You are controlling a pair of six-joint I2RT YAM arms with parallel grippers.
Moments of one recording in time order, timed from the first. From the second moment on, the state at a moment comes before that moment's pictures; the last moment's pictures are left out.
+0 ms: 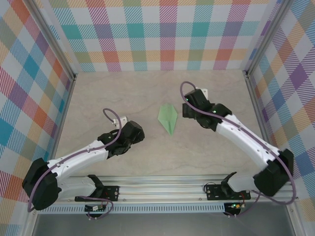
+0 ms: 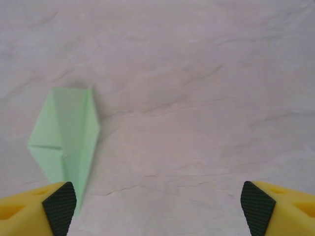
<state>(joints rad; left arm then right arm) -0.78 1.16 0.75 -0.55 -0.50 -0.96 0.63 1.28 1.19 -0.78 0.53 0.47</state>
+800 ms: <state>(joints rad) -0.58 0.95 0.63 -0.56 -0.82 -0.71 0.18 1.42 0.52 0.28 0.34 0.09</state>
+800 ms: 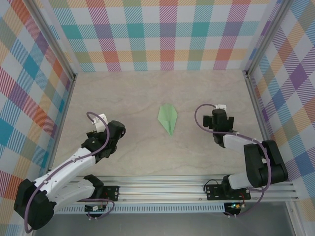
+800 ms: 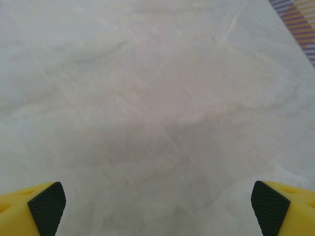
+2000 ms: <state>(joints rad) -0.26 1.04 0.43 0.03 -0.63 -0.34 0.03 1.52 0.39 0.72 0.06 0.08</state>
